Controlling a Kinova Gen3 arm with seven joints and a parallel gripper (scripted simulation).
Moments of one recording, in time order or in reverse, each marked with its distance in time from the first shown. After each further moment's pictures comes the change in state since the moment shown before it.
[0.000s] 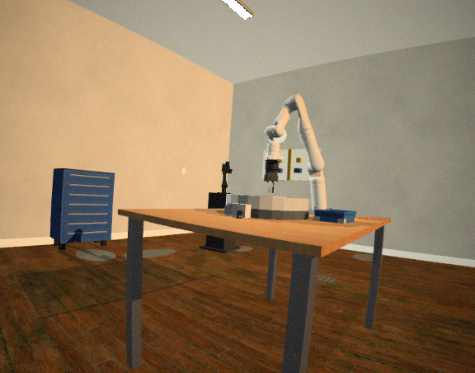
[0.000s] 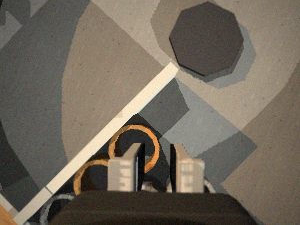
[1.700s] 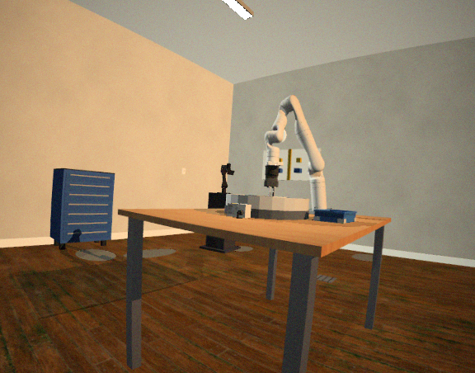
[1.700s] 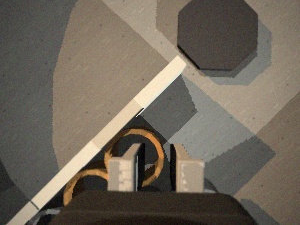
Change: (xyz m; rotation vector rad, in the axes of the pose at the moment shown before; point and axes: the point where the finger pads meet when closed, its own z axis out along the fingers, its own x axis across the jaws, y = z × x) arm -0.003 -0.001 0.031 0.002 -0.008 -0.004
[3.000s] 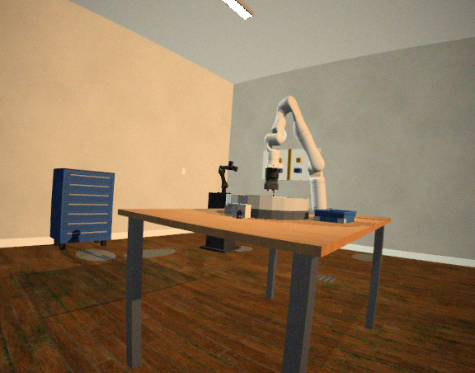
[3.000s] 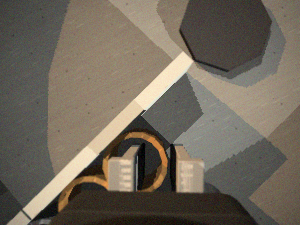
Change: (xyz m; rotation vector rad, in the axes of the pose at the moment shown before) arm -0.002 -0.001 0.015 0.001 -0.005 -0.003
